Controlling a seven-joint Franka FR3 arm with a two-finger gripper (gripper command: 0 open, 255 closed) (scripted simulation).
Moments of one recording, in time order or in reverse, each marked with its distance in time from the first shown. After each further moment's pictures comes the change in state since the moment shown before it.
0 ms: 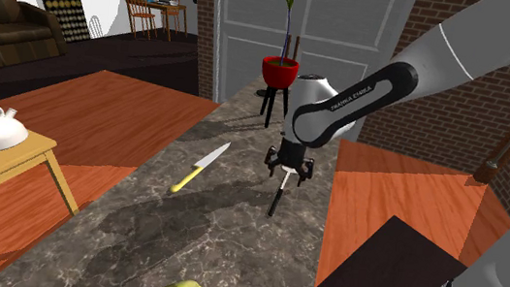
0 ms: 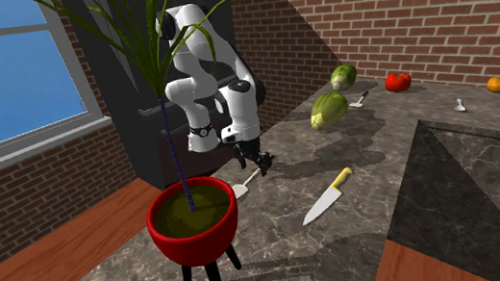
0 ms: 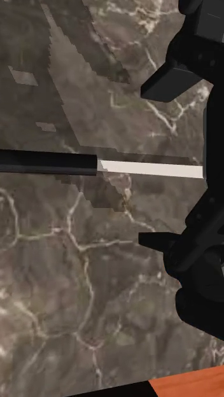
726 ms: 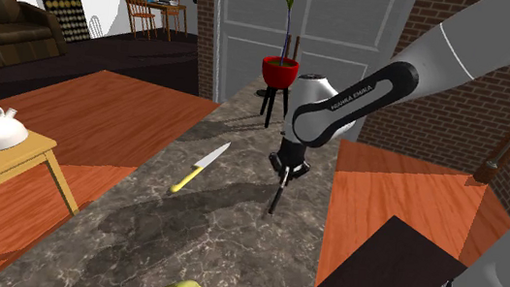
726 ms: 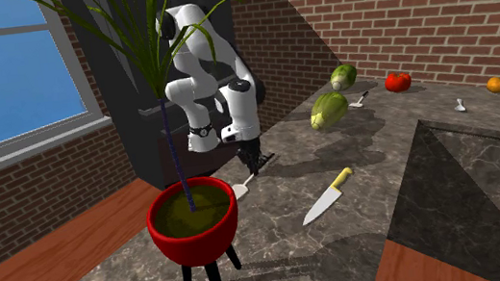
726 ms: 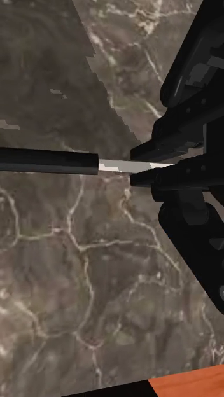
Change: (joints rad) arm 0.000 -0.002 0.000 0.001 0.001 -0.003 0.000
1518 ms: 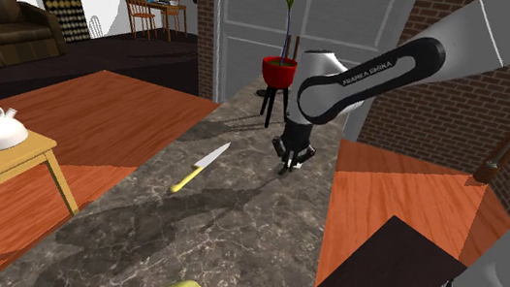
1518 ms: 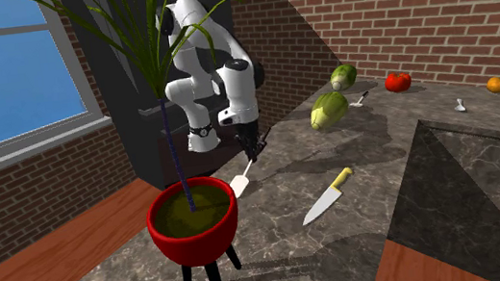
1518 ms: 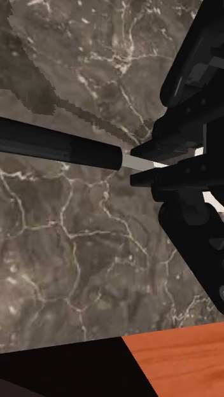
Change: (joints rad) arm -0.006 -0.113 0.004 0.040 0.032 -0.150 -0.017
